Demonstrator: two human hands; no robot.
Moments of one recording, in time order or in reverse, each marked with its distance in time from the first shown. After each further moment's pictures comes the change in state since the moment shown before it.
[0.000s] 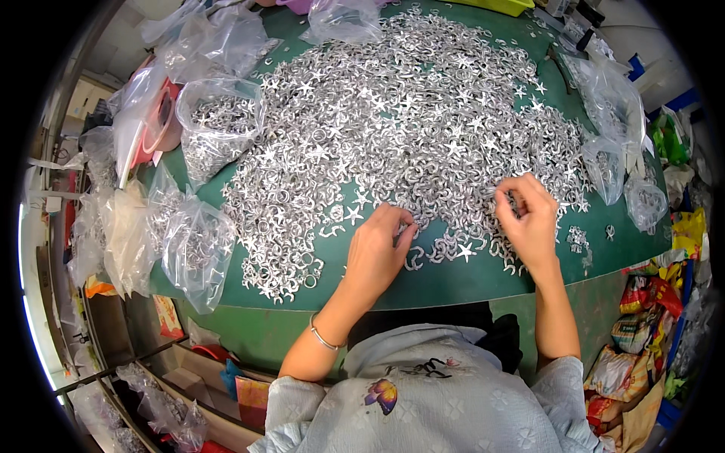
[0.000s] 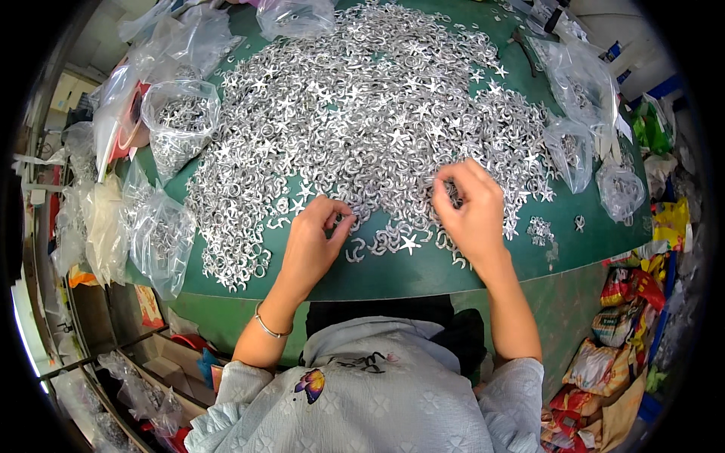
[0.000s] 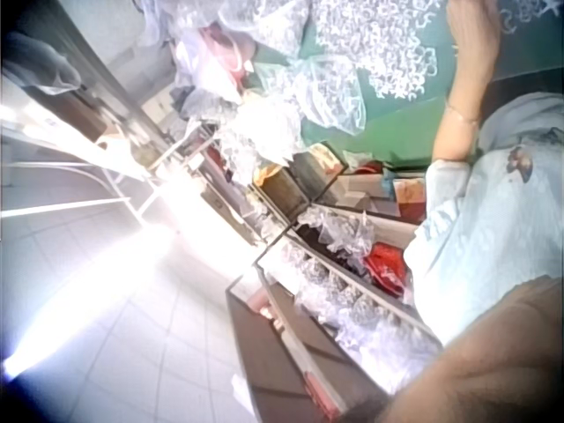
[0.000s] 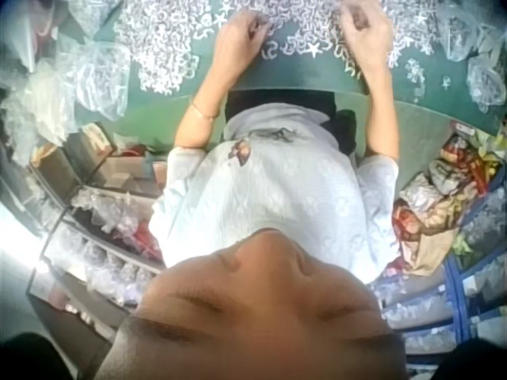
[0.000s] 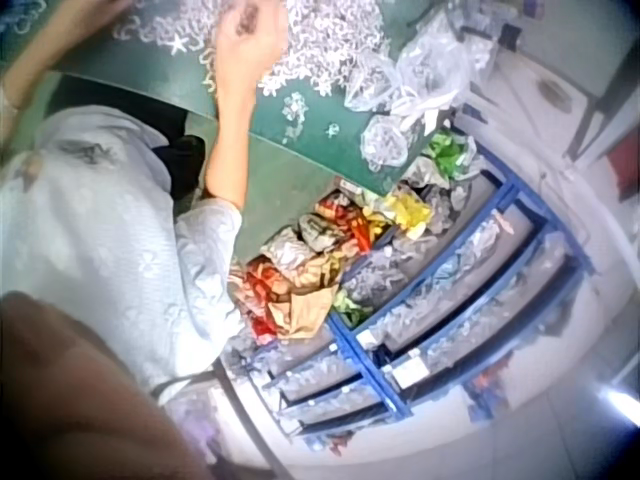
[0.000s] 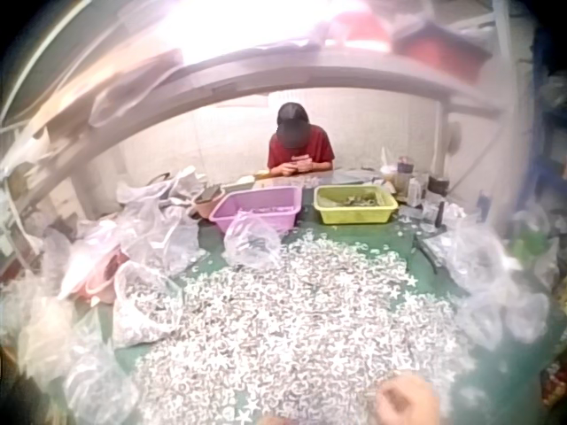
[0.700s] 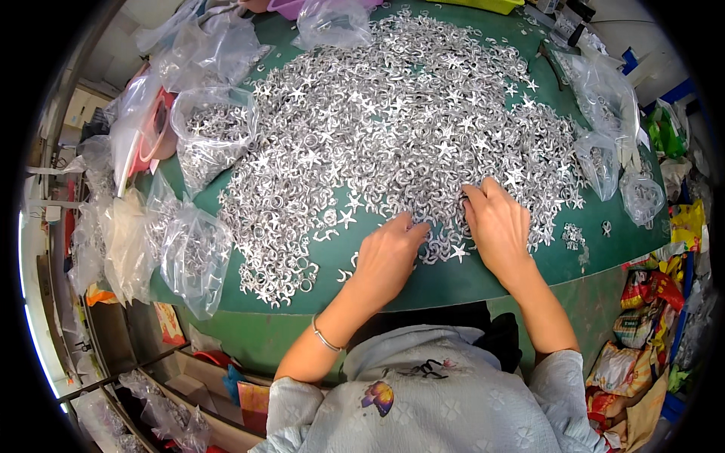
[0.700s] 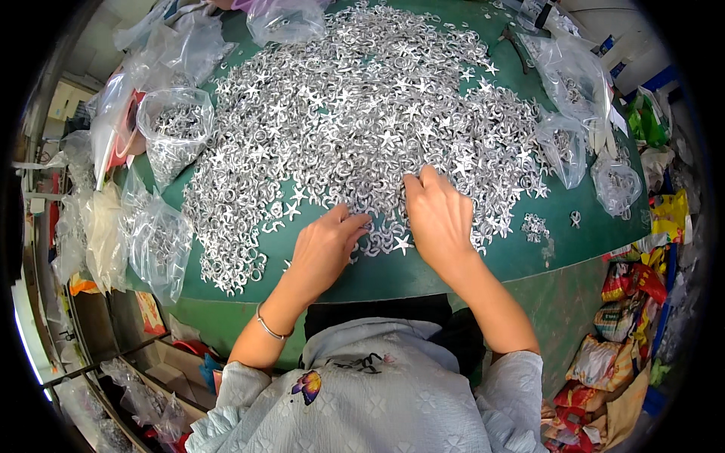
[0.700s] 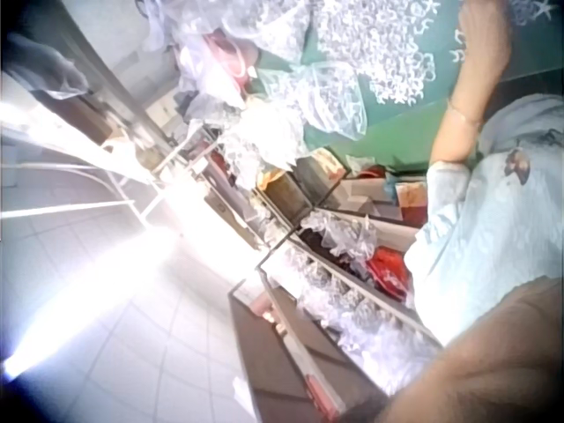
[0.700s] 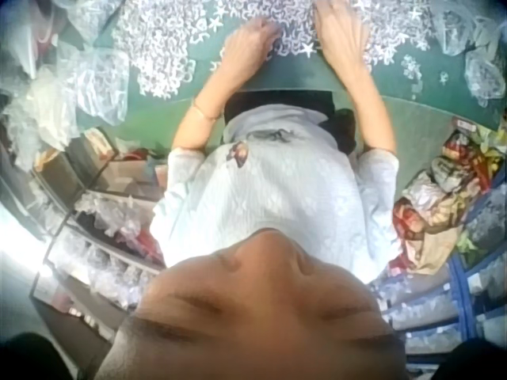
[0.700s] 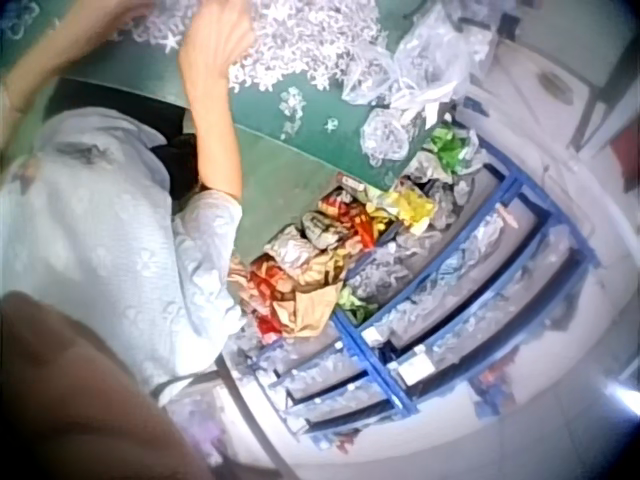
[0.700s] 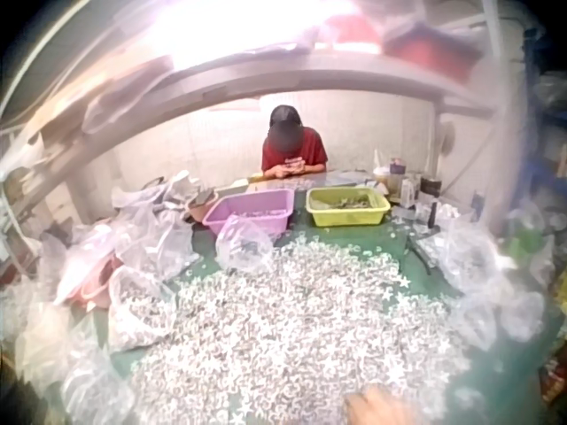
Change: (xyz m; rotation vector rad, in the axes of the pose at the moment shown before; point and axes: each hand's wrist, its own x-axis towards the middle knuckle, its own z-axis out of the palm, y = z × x) left_hand 0.000 0.010 0.011 0.204 -0.186 0.143; right_hand -0.009 -0.017 0.021 -0.456 -0.148 -0.110
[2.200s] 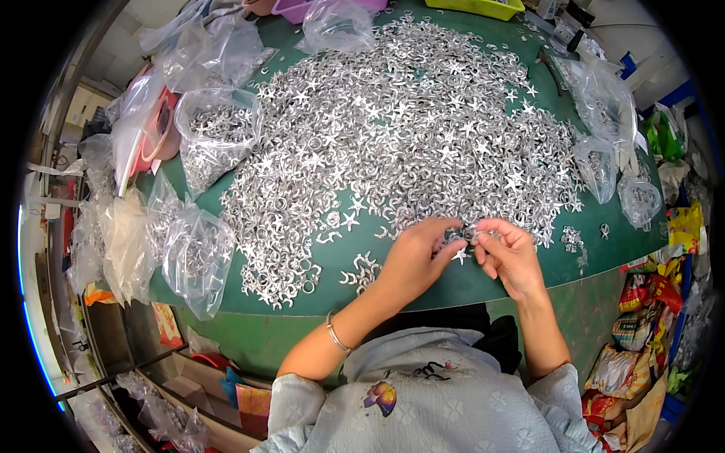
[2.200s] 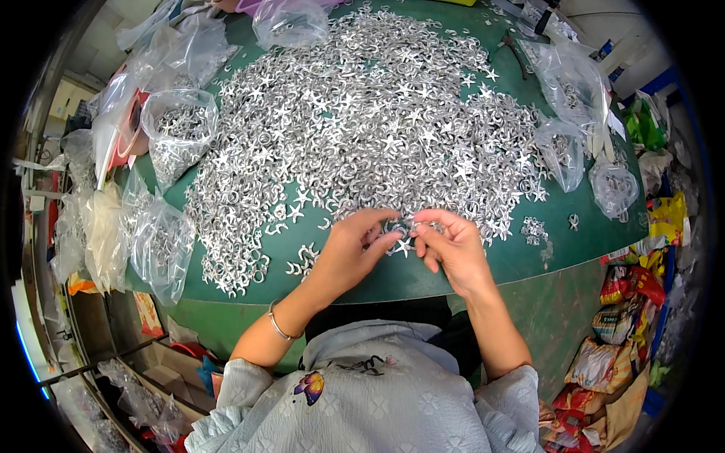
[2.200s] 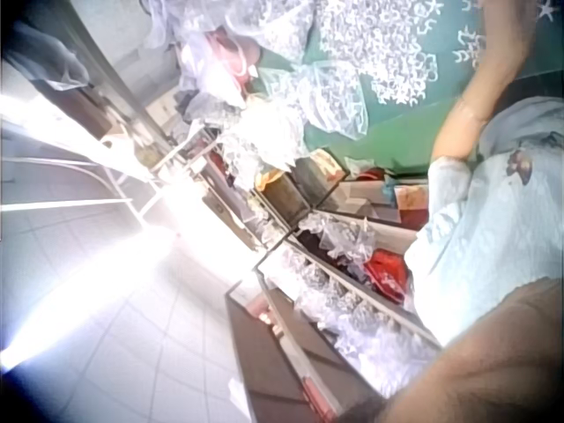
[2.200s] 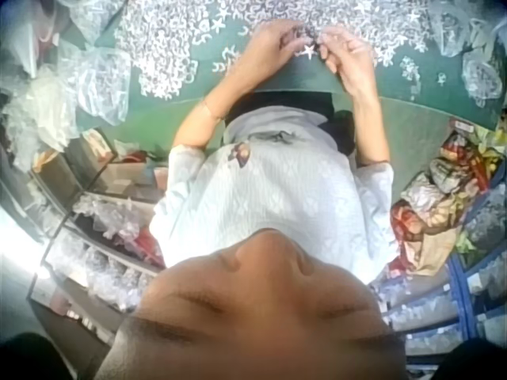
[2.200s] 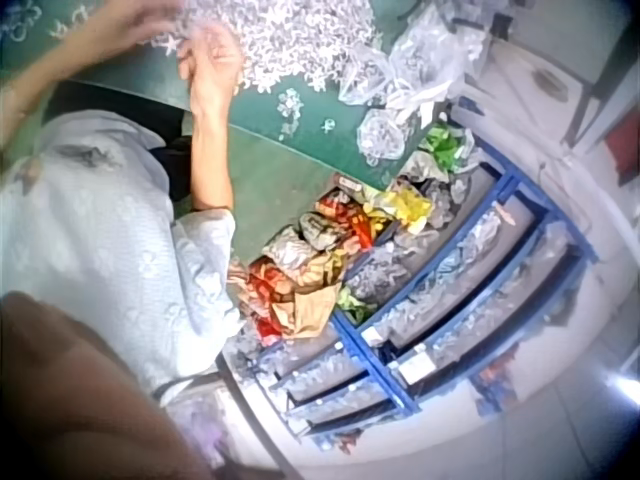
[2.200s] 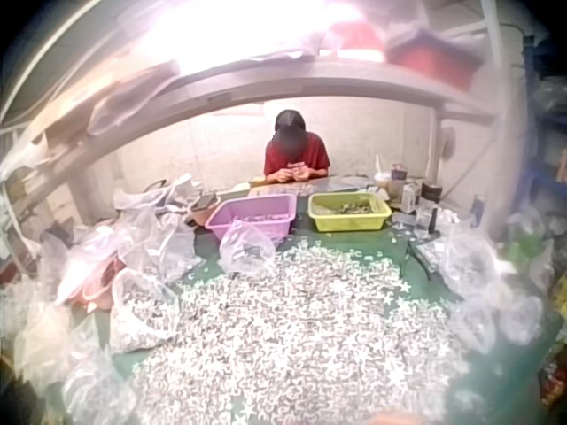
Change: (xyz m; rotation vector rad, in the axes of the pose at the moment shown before) left_hand 0.014 0.022 0.012 -0.530 0.038 -0.051; right_hand -0.041 0.011 -0.016 1.622 -0.301 0.817
